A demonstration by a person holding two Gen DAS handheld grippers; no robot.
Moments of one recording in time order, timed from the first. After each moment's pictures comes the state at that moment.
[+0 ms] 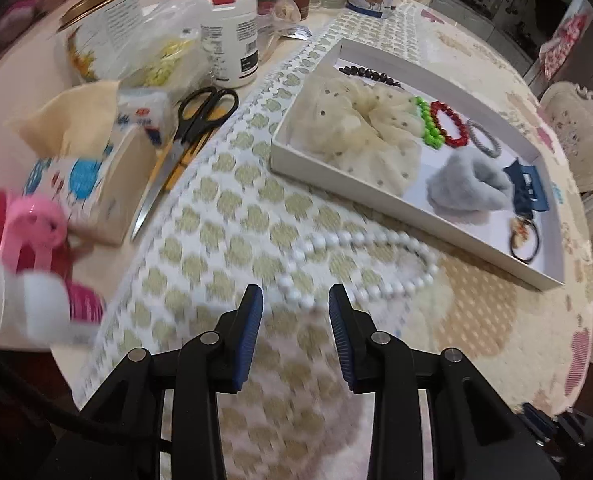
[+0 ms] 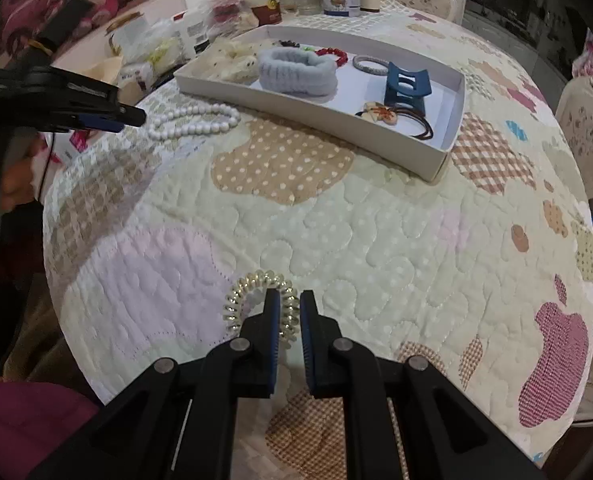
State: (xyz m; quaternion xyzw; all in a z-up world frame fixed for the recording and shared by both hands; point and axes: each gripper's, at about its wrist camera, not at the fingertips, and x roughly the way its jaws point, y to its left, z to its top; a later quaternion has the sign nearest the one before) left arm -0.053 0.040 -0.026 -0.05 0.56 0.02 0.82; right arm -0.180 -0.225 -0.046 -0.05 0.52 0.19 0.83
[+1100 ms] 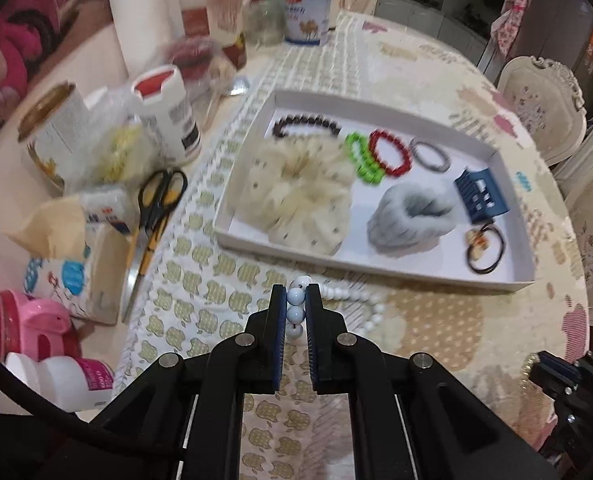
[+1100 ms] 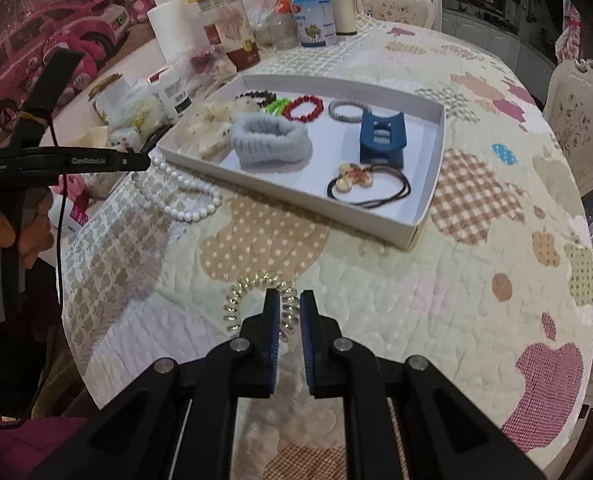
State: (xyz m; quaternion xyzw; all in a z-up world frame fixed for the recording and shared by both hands) left arm -0.038 0.004 0.025 0.01 0.52 -0.05 0.86; right arm -0.137 -0.241 -0.009 0.01 0.48 0.18 0.86
